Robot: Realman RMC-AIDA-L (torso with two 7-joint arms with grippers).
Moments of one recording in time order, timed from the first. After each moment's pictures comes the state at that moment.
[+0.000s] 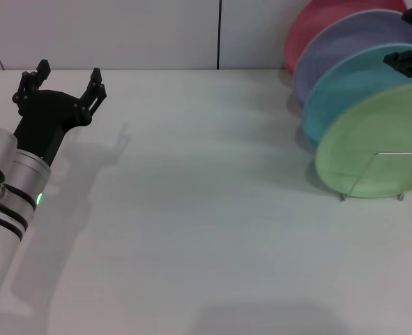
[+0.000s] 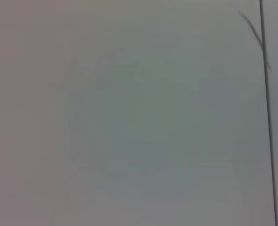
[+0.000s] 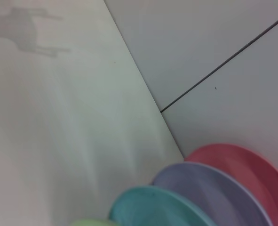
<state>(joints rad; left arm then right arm) -0.36 -2.07 -1.00 -0.60 2.43 0.89 0.13 0.71 2.09 -1.12 -2.05 -2.83 -1.90 2.18</state>
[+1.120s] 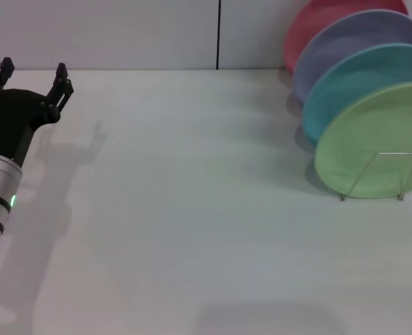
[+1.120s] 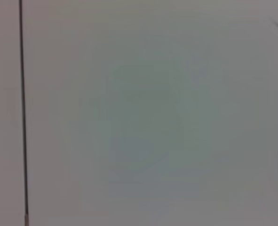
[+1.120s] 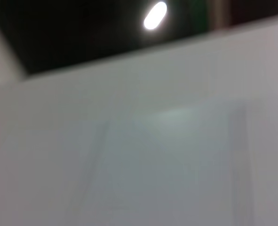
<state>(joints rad) -0.36 -2.07 -1.05 -0.53 2.42 0.99 0.13 0.02 2.08 -0.61 -0.92 -0.57 -1.69 0.99</state>
